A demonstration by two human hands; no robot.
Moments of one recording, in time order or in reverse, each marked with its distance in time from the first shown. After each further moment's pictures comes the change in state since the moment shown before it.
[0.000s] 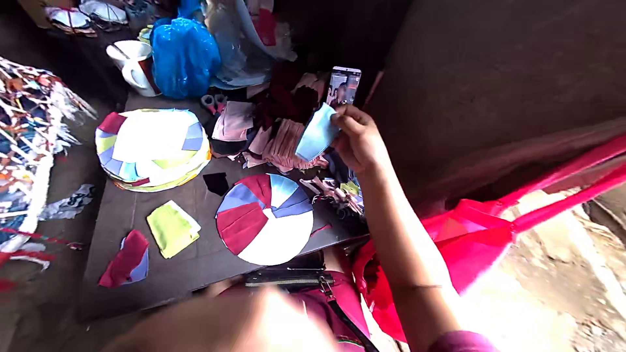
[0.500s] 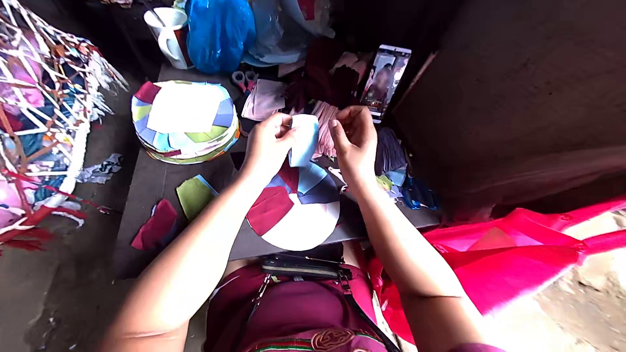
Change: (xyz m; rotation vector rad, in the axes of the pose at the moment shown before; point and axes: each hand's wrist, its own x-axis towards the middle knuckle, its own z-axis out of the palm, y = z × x) left_hand 0.051 -0.117 -0.102 0.376 0.867 -0.433; right_hand -0.020 0.059 0.059 -0.419 0.119 -0.341
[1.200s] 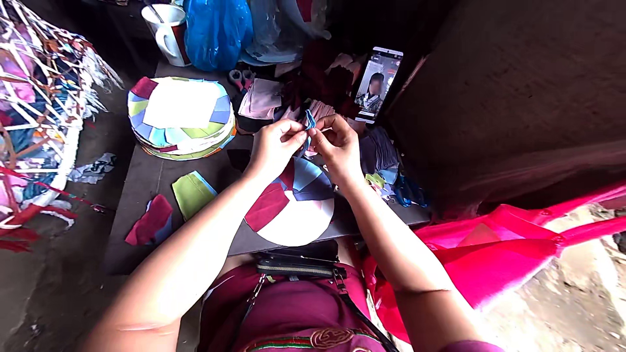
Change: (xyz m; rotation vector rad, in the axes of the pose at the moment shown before) left_hand -0.001 -0.014 0.013 -0.025 -0.025 0.145; right_hand -0.006 0.003 0.007 0.172 -0.121 0.072
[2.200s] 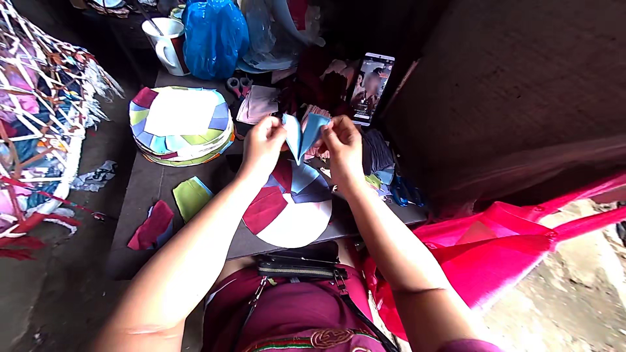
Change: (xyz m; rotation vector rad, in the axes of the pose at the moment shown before) left_hand 0.005 0.001 -0.005 -0.112 0.126 -0.162; right_hand 0.003 -0.006 -0.006 0.053 0.126 0.090
